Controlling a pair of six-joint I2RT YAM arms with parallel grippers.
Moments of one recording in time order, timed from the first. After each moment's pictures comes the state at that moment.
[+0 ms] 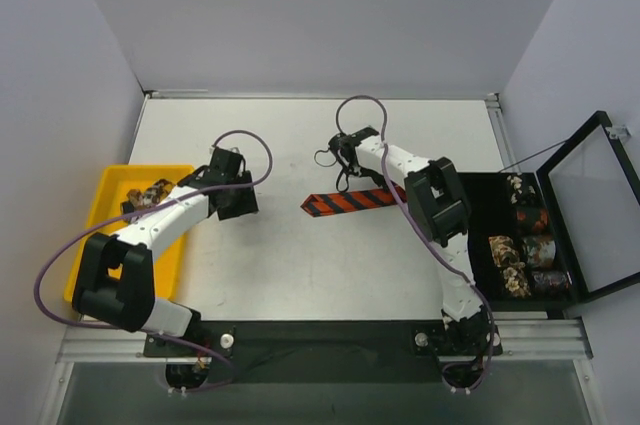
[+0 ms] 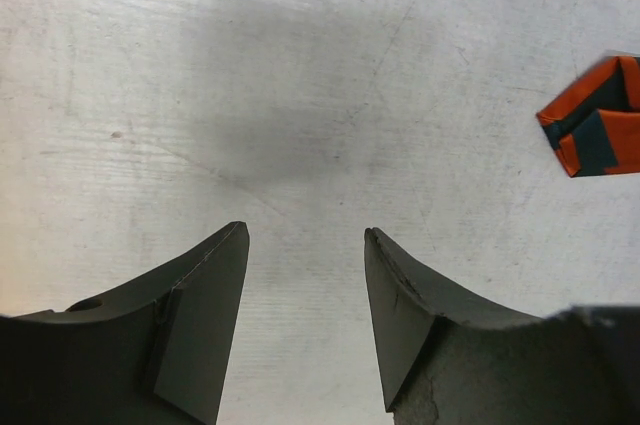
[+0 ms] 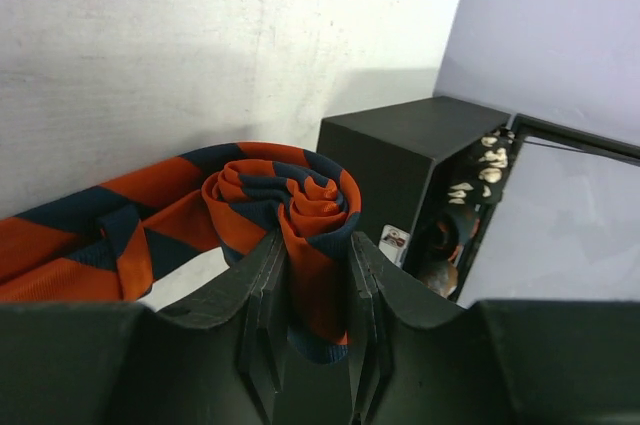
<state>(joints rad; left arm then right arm) -0.35 1.45 0.93 -0.52 -0.07 -0.54 0.55 2.22 1.71 -1.08 0.96 0.16</state>
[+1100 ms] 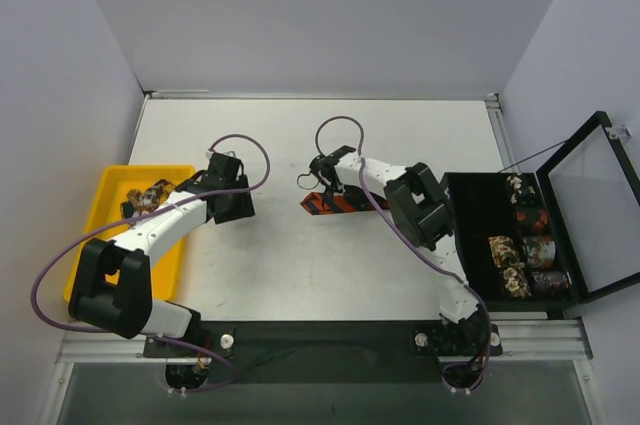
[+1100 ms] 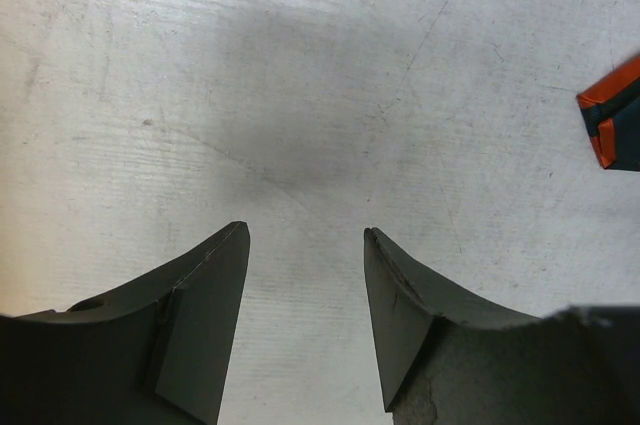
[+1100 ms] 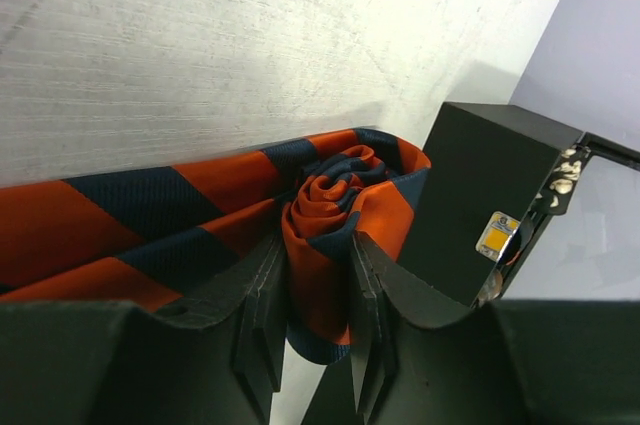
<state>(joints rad) -0.34 1.41 0.88 -0.51 -0.12 -0.54 0.67 2.29 1.67 -1.08 0.87 0.21</state>
